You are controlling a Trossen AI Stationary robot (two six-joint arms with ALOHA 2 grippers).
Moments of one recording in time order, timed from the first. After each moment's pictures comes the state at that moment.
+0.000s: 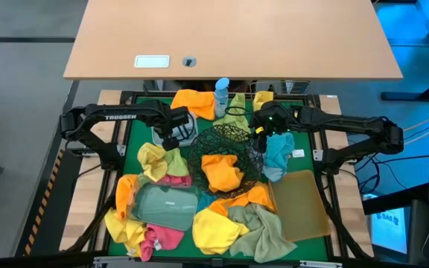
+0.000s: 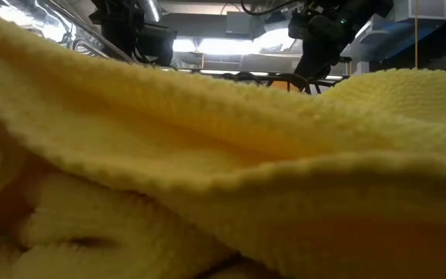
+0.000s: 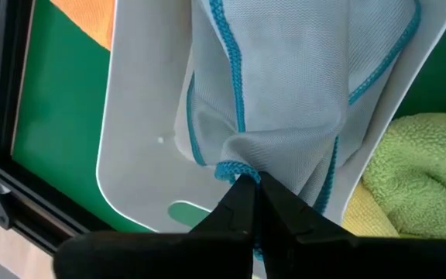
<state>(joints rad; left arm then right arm) 0.36 1.51 1.09 -1.11 -0.27 -0.16 -0.24 1.29 1.05 -0.59 -0.02 -0.01</state>
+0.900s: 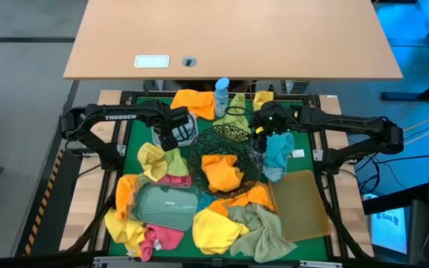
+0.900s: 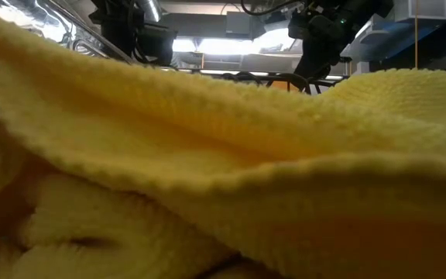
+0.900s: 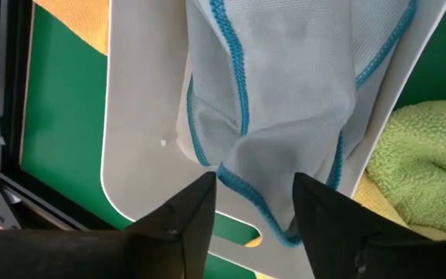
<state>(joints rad) 0.36 1.51 1.09 -1.12 -0.27 -0.10 -0.24 1.29 1.05 -0.59 -0.02 -0.01</state>
